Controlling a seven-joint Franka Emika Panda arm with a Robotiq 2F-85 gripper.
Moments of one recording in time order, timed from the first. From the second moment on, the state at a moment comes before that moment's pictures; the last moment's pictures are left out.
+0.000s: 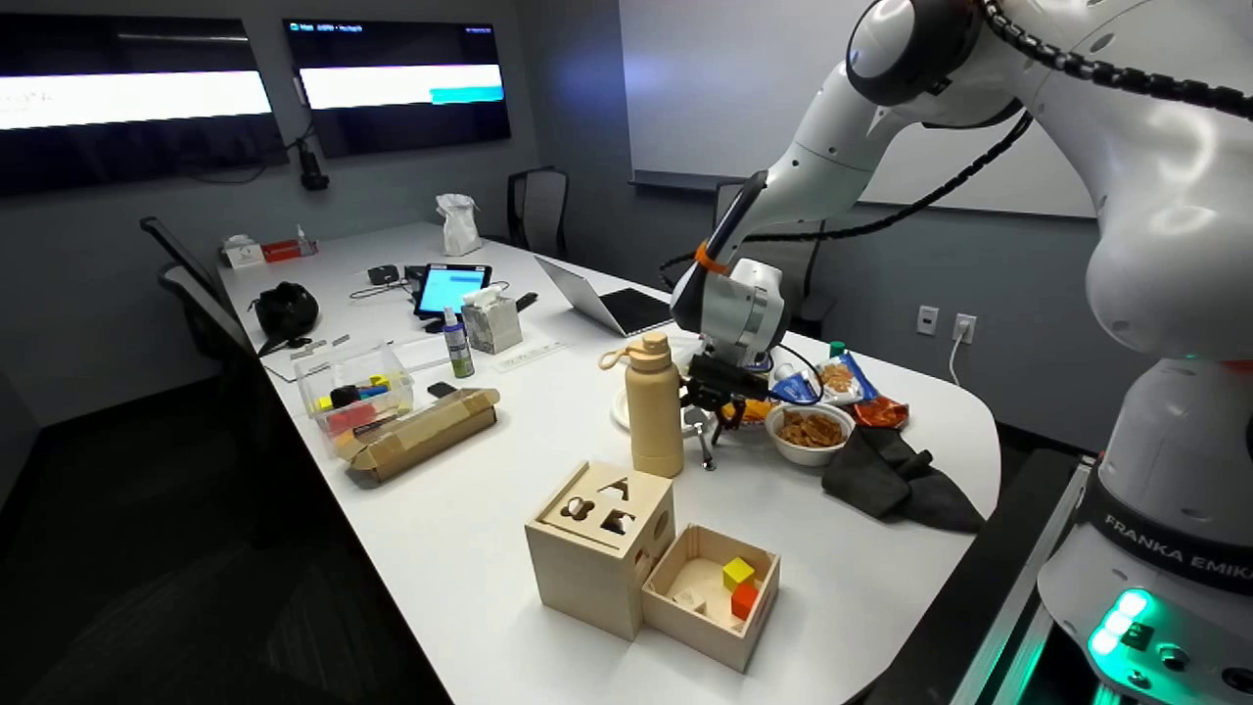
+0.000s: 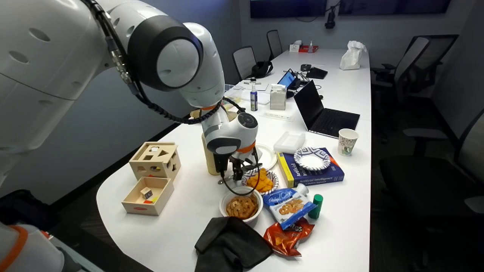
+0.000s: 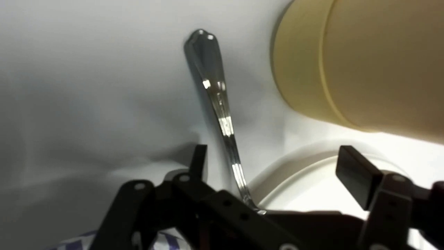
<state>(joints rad) -0.49 0.87 0.34 -1.96 0.54 2.88 0.05</state>
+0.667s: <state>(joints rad) -0.52 0.88 0.36 -1.96 0.56 2.87 -0.01</state>
